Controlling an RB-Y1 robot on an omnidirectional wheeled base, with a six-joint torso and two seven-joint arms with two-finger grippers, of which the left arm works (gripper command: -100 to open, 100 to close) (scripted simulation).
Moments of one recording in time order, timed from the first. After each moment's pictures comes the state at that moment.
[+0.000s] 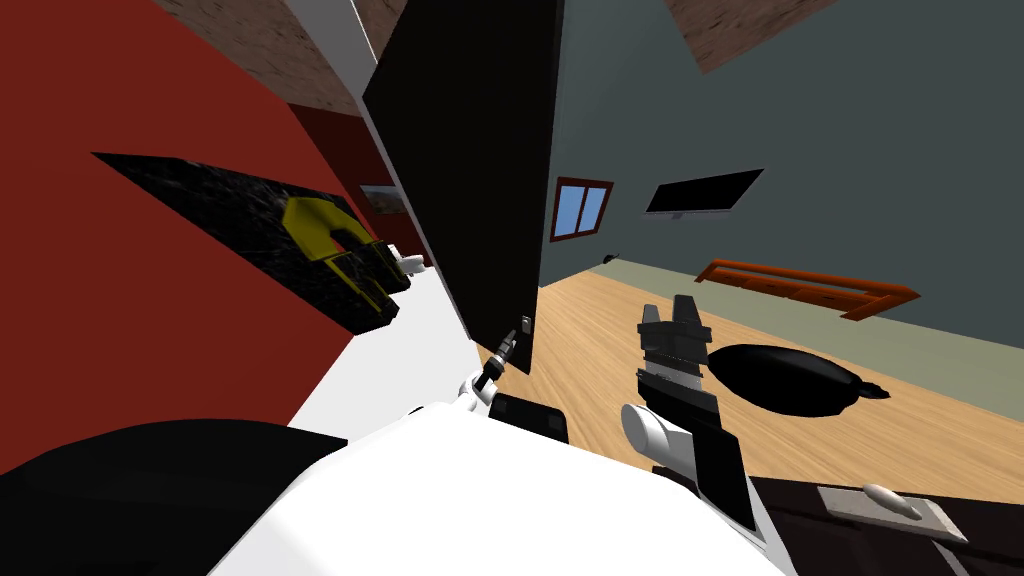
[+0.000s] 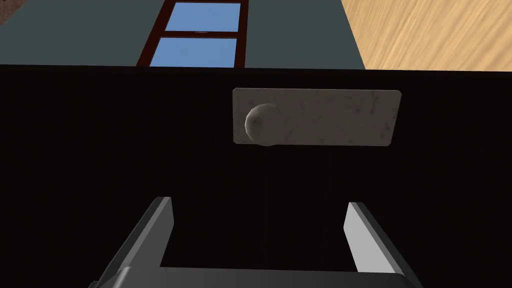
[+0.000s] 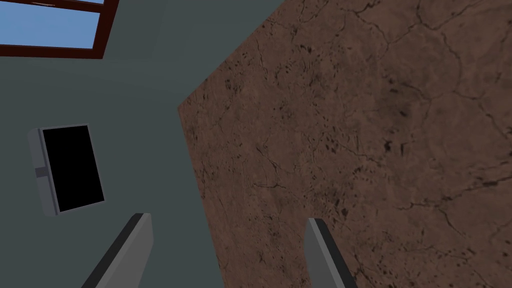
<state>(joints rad) -0.10 0.06 -0.26 -0.72 -0.10 -0.78 0.14</state>
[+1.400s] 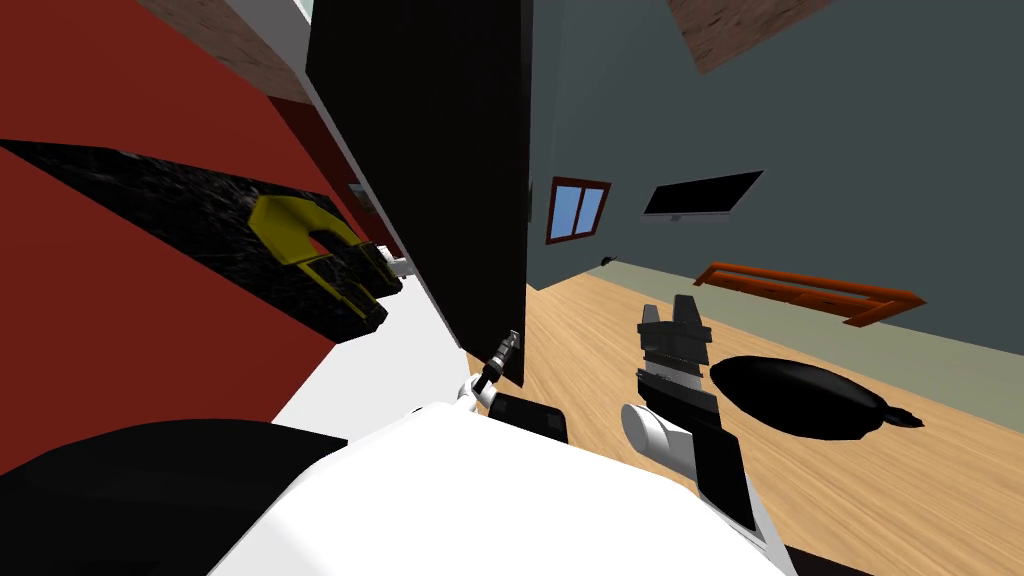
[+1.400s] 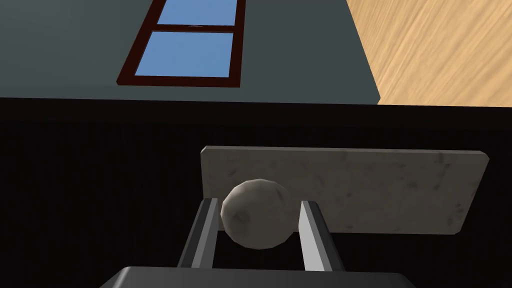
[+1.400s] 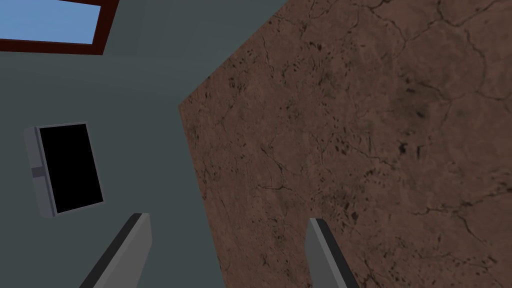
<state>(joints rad) -0.10 0.05 -0.23 -0.68 -0.09 -0.81 0.12</state>
